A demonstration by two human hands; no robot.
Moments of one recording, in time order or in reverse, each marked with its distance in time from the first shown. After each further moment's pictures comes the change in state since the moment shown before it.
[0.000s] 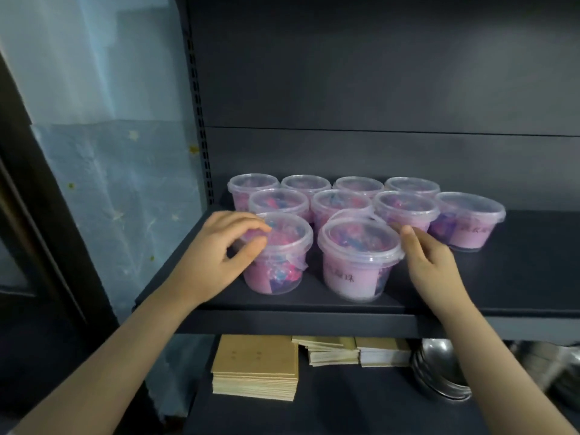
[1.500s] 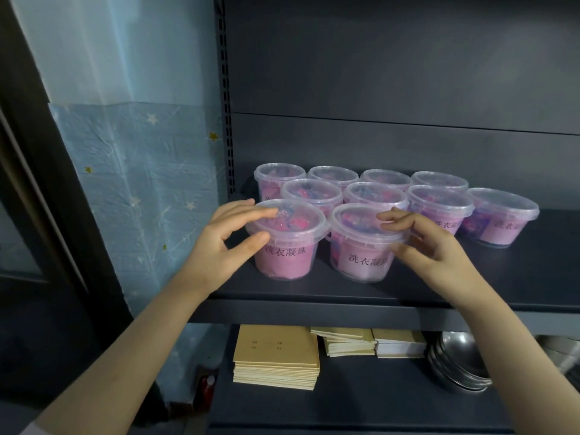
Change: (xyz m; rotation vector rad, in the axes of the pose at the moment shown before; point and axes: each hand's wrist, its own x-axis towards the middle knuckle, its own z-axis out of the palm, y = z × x) left_hand -0.027 -0.035 -0.028 -0.346 0.062 -0.101; right_hand -0.005 -0.036 0.038 0.068 -0.340 -0.197
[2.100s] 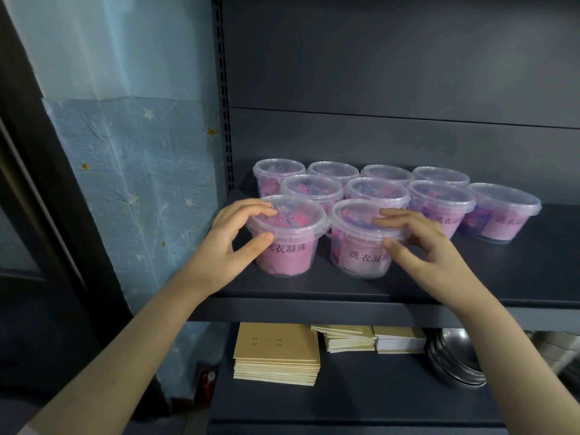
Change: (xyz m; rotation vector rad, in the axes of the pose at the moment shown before) left_hand 0.000 -0.009 0.002 0.038 -0.065 -0.045; right_hand -0.004 -0.001 0.009 -0.215 0.062 -0.006
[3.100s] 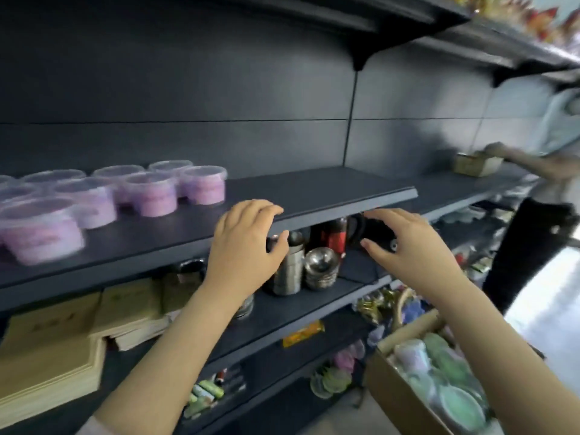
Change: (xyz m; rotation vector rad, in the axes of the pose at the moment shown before) left_hand -0.012 0.322 0.348 0.354 0.026 0.388; right_hand -0.298 0.002 -0.352 -0.833 0.243 0.393
